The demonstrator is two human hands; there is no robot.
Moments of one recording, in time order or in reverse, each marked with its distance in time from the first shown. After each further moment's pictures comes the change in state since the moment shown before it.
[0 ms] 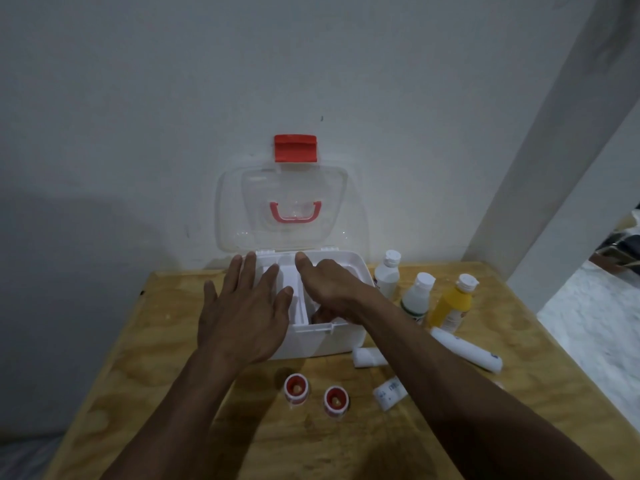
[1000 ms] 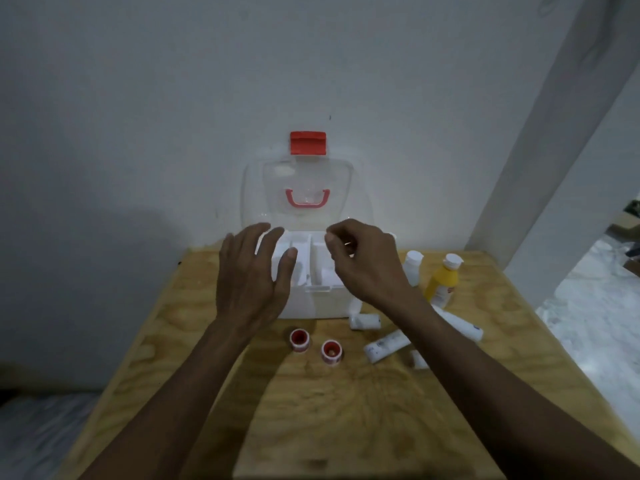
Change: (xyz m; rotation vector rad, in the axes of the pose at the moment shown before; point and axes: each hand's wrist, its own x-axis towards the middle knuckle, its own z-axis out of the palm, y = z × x) left_hand -0.037 0.010 -0.012 -0.247 0.609 0.104; right_hand -0.076 0.020 -0.027 -0.137 0.513 -0.606
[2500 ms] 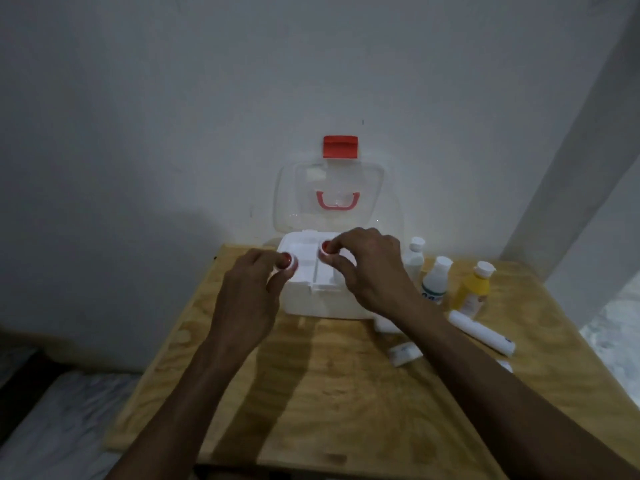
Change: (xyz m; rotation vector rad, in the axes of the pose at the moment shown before) left_hand -0.027 0.002 -0.055 -0.123 -0.073 -0.186; right_hand 0.002 -0.003 0.020 -0.160 -0.128 -0.218
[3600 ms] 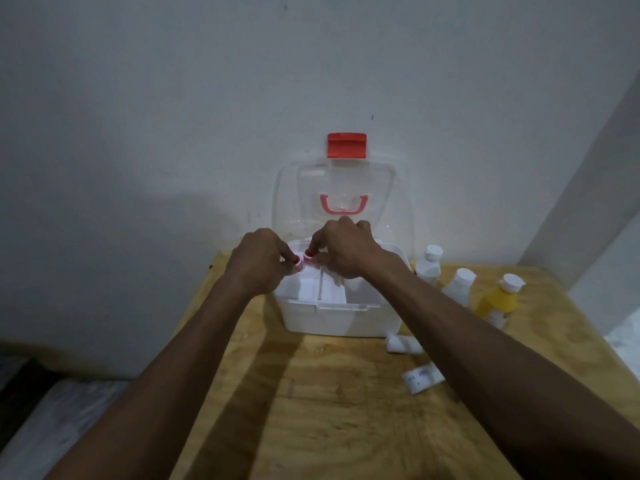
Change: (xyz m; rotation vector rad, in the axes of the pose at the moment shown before) left_hand 0.104 -0.034 0.033 0.147 -0.382 -0.056; right_hand 0.094 0.017 0.054 -0.221 -0.313 -0.001
